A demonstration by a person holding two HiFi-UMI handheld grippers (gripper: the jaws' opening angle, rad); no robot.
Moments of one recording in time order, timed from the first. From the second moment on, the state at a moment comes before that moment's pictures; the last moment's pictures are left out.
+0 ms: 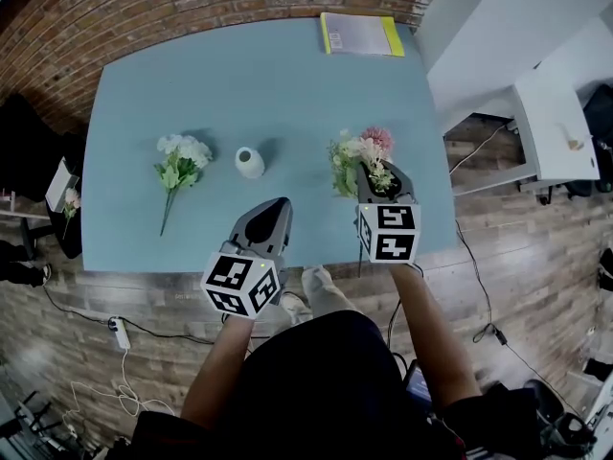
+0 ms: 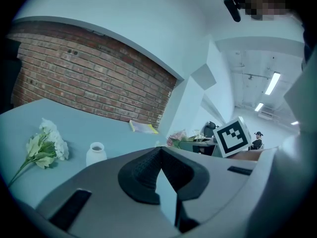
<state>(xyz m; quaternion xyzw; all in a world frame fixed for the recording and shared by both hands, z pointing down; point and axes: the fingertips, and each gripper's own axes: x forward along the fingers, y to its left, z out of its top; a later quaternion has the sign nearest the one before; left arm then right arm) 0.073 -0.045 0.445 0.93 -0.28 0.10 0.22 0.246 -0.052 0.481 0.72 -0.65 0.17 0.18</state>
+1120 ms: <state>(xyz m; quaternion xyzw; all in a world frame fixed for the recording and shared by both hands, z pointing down) 0.085 -0.080 0.489 0.91 -0.29 0.14 0.25 0.254 -0.083 0.559 0.70 -0.65 0.21 0.21</state>
